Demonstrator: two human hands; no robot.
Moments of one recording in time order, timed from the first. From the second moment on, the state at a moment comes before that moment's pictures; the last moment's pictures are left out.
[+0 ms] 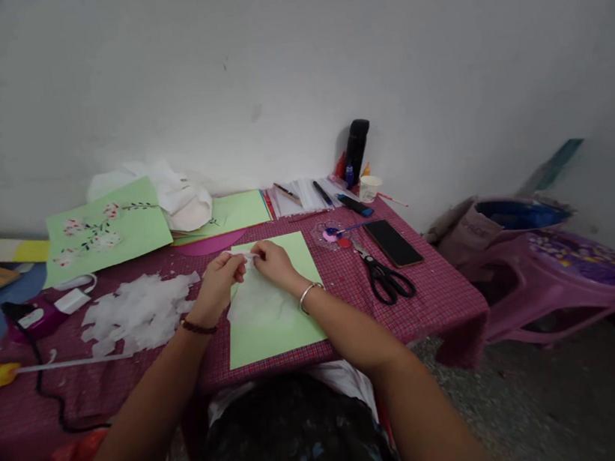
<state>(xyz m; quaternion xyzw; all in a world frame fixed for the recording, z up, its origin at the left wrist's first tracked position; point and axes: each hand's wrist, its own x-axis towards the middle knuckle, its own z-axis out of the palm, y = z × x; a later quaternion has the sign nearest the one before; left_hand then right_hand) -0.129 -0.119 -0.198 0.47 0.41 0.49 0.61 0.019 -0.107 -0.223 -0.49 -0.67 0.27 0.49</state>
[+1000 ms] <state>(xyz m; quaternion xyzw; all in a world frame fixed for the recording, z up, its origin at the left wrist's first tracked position) -0.128 -0.124 -0.198 0.51 0.44 0.36 0.65 0.040 -0.129 -0.198 -0.44 -0.71 0.29 0.47</state>
